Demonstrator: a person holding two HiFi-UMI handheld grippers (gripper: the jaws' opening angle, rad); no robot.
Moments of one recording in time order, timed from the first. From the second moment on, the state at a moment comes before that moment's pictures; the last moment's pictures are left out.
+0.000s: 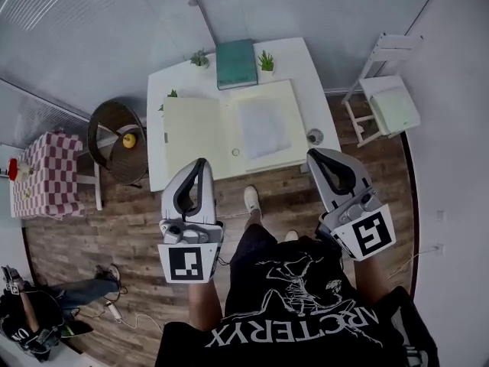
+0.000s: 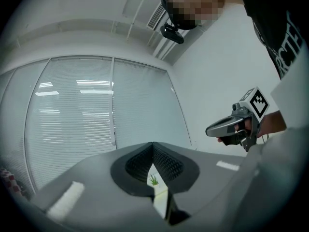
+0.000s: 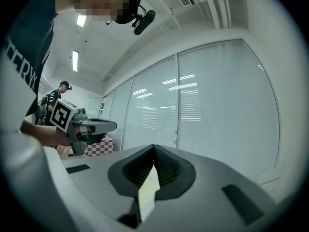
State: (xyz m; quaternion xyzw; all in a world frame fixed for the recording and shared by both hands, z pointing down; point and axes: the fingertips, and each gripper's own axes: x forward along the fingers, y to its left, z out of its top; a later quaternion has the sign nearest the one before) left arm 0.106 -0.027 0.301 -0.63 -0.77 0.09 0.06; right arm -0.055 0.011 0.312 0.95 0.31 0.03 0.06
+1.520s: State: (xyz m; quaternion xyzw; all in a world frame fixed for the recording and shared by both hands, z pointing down) left arm 0.154 0.186 0.373 -0.59 -0.80 -0.05 0.07; right arm -0.016 0.220 0.317 0.94 0.34 0.06 0.04
